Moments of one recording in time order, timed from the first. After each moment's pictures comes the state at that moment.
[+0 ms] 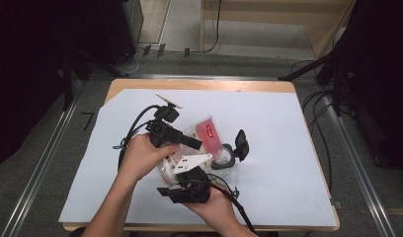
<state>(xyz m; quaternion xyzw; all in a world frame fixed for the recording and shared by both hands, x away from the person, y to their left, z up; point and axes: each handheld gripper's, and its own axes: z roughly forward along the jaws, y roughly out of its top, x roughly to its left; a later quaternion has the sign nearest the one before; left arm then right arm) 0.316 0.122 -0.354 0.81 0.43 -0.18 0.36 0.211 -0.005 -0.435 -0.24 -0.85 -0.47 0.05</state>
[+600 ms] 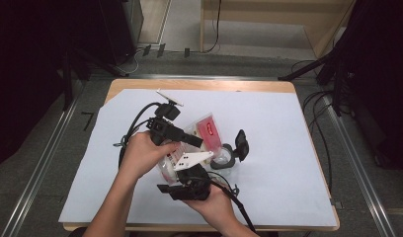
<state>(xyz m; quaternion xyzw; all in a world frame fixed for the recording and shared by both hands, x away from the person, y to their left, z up) 0.315 0.120 -0.350 0.82 0.41 -0.16 0.36 0.215 -0.006 -0.435 -0.25 -0.84 -0.48 0.05</state>
